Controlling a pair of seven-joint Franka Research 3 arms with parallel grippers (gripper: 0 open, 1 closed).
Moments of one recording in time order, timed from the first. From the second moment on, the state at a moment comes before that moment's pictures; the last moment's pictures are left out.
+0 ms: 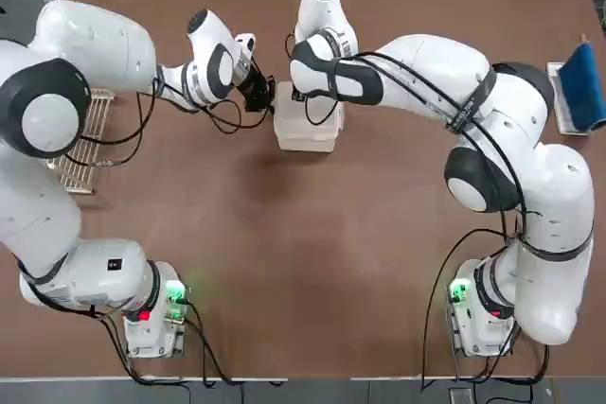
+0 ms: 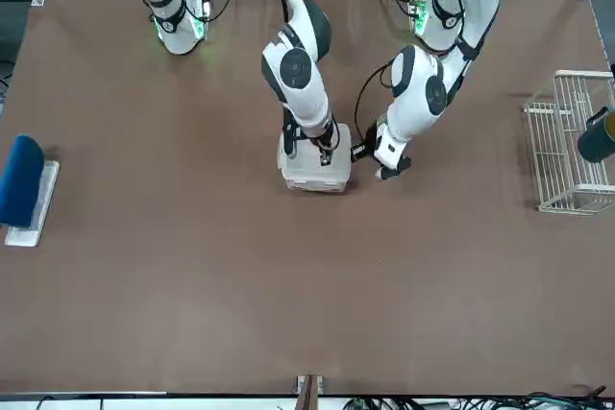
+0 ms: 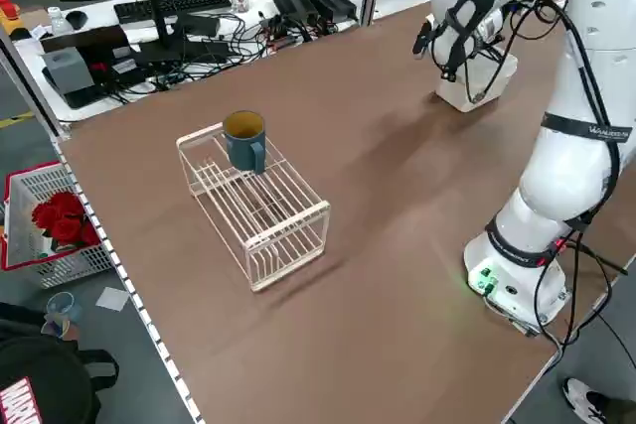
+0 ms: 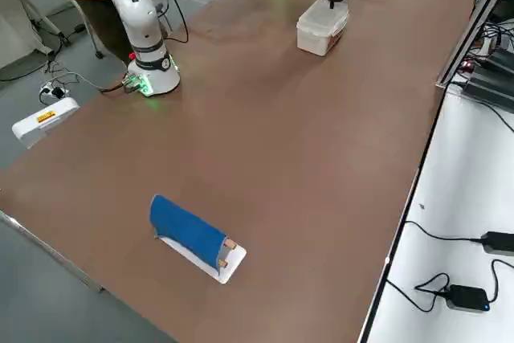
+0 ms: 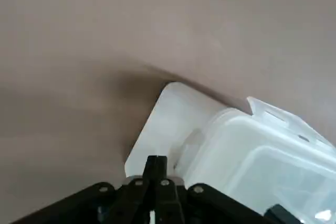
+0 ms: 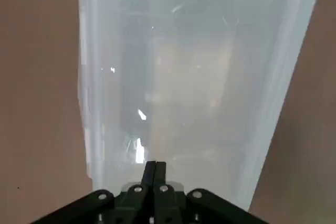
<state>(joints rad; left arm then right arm) 0.04 0.35 -0.66 -2.25 -0.50 2.69 -0.53 1.02 0.63 -0.21 -1.51 0.39 2.27 2.14</state>
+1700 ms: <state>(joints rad) -0.13 0.27 -0.68 -1.93 -0.04 2.35 -1.26 0.52 0.44 -0.10 -1.88 0.68 2.05 1.25</state>
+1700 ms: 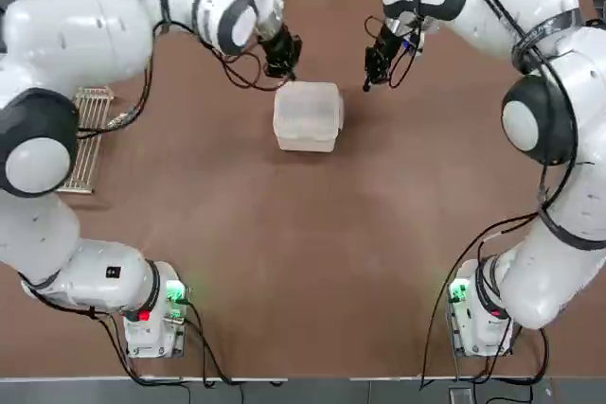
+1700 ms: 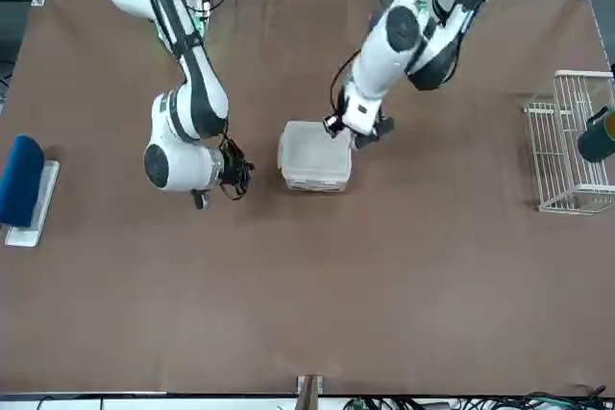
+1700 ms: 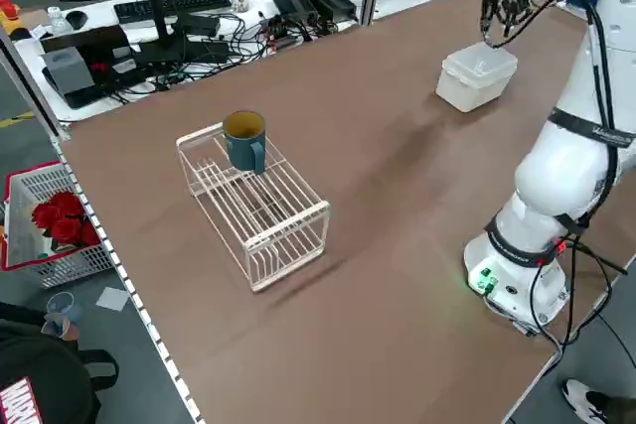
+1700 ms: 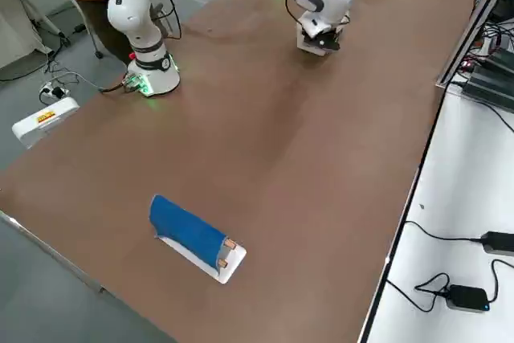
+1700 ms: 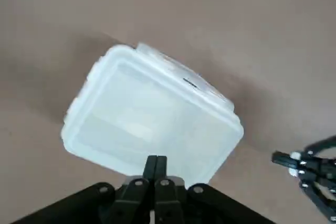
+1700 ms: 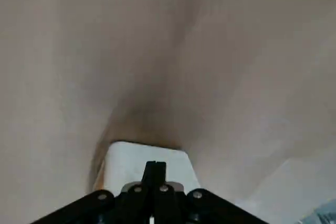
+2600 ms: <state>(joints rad) -0.33 0.64 -0.66 -1.66 0.41 2.36 -1.70 0.56 0.43 -0.01 -1.99 0.81 2.18 1.23</state>
